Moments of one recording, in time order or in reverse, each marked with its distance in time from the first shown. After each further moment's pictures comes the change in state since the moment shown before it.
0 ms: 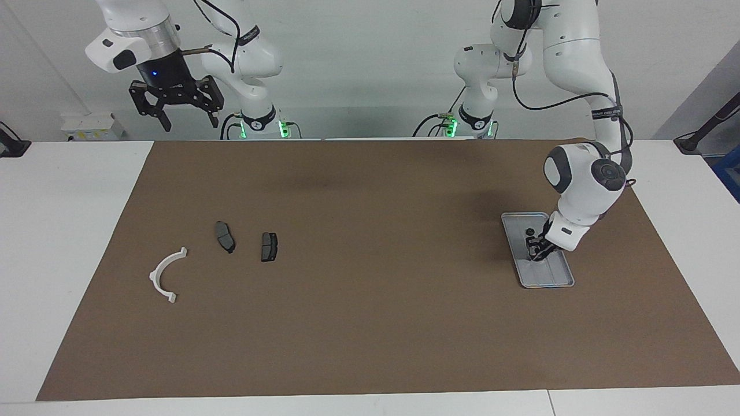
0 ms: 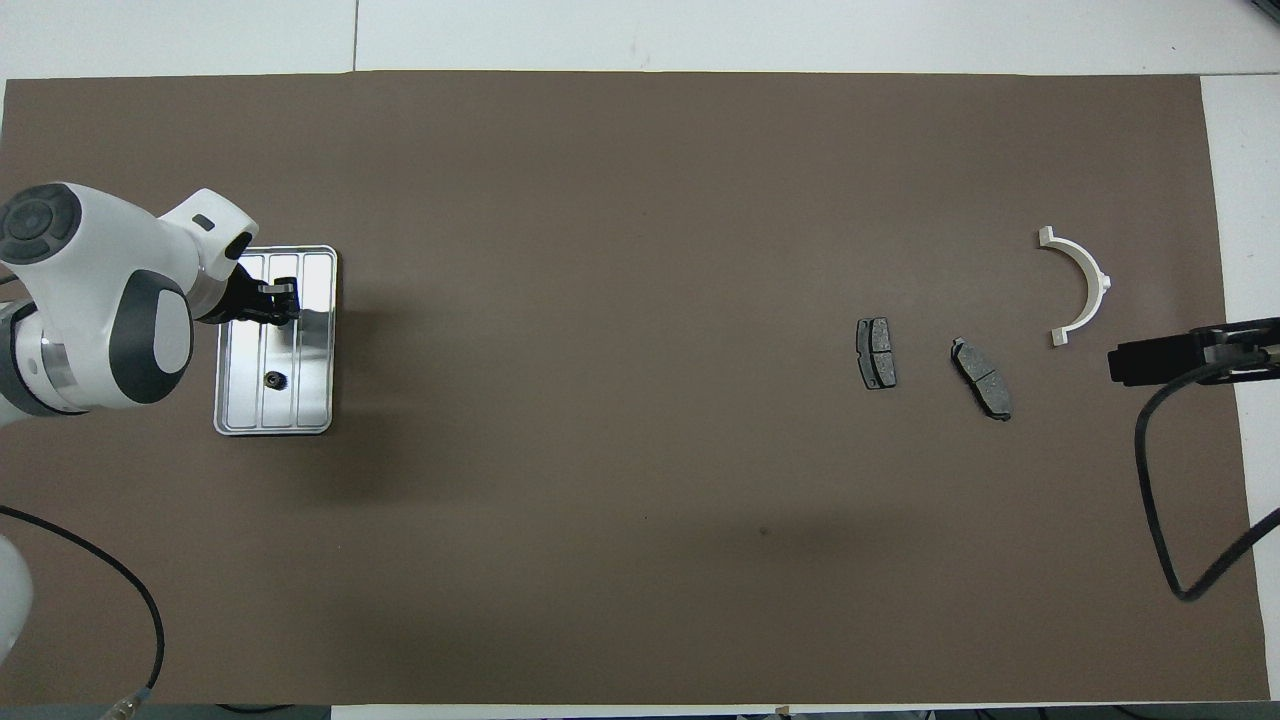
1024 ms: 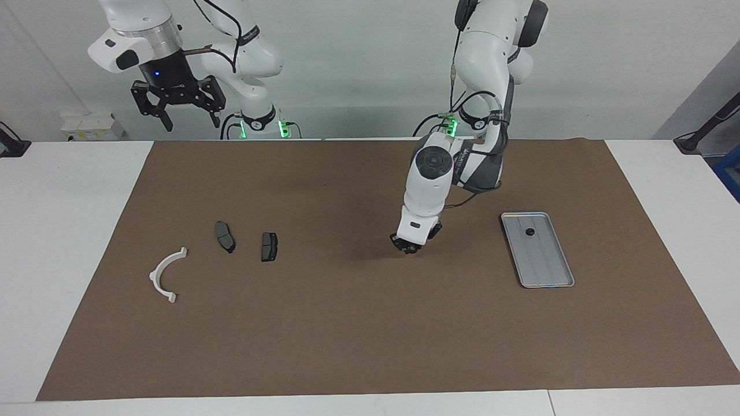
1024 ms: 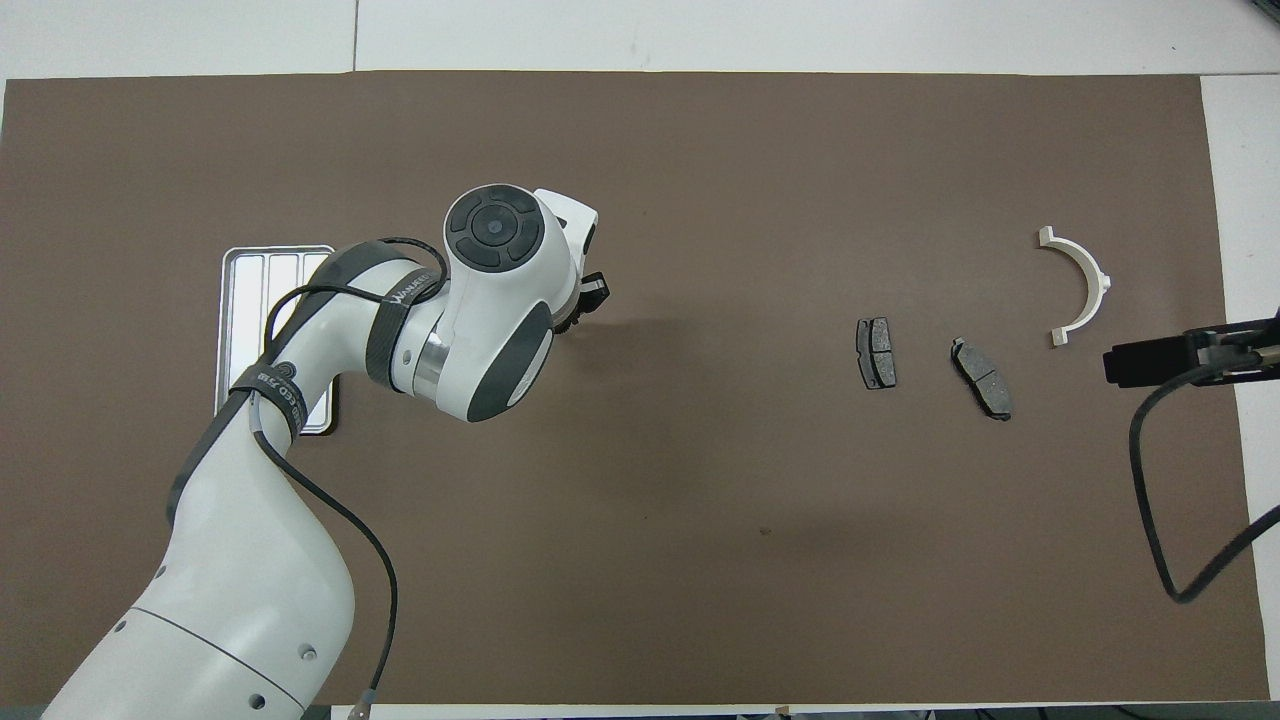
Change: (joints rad) left arm -0.518 0.135 0.000 0.201 -0.001 -0.054 -0.728; right arm 0.000 0.000 0.005 -0.002 0.000 0.000 0.000
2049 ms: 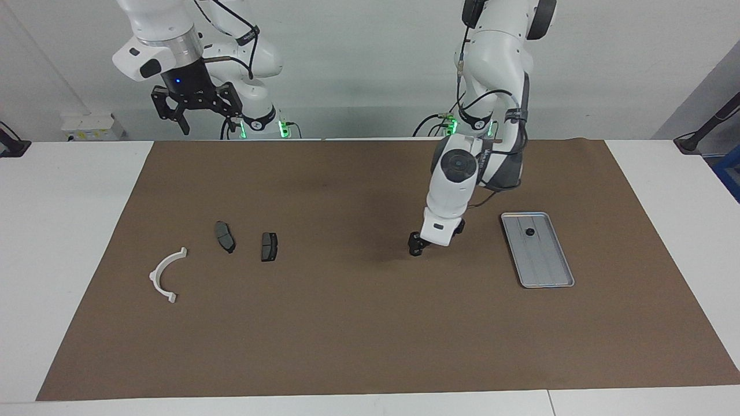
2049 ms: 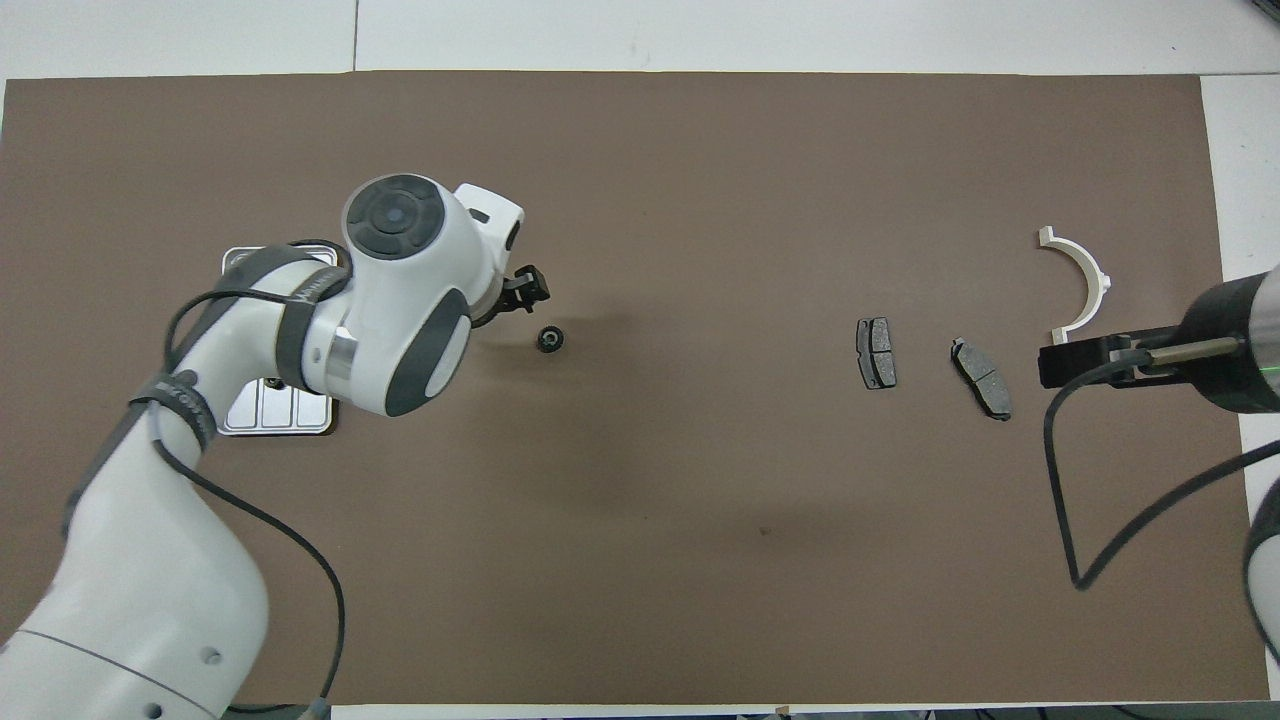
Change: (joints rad) left arm 0.122 -0.107 0.027 -0.087 0.003 -0.054 0.222; right arm 0.007 0.000 0.076 -0.069 0.002 0.071 0.114
